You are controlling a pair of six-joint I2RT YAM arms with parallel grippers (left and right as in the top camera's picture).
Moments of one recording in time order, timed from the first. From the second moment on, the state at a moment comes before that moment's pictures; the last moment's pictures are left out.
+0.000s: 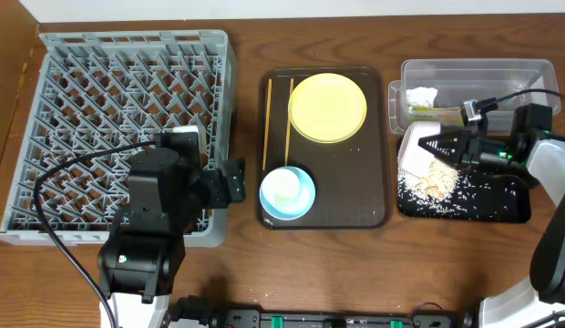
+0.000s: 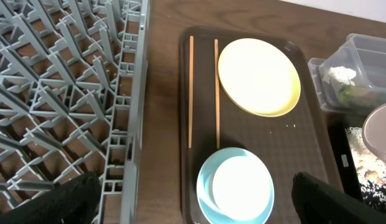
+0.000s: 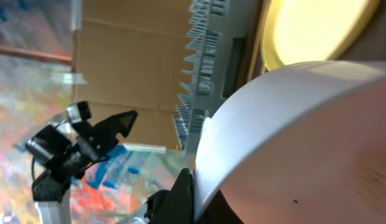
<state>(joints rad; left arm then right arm) -0.10 0.84 0.93 -0.79 0.13 -0.22 -0.25 1.79 1.03 -0.71 -1.47 -0.10</state>
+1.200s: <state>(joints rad) -0.10 0.84 0.93 -0.79 0.13 -0.22 0.49 1.39 1.03 -0.63 -0.38 0.15</state>
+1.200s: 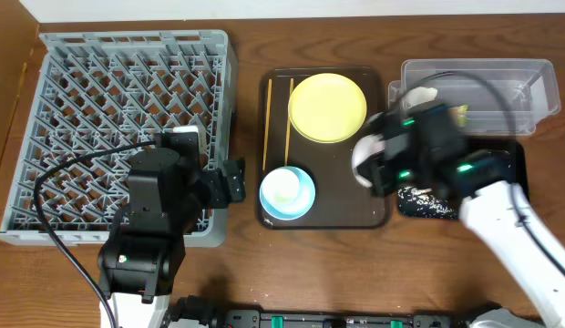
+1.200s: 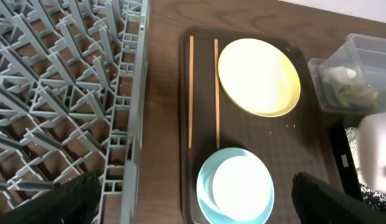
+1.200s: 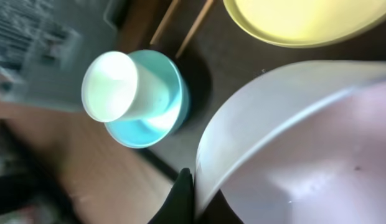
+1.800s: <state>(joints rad) -0.10 0.84 0.93 -0.79 0.23 -0.22 0.70 1.65 1.31 -0.83 -0.07 0.19</state>
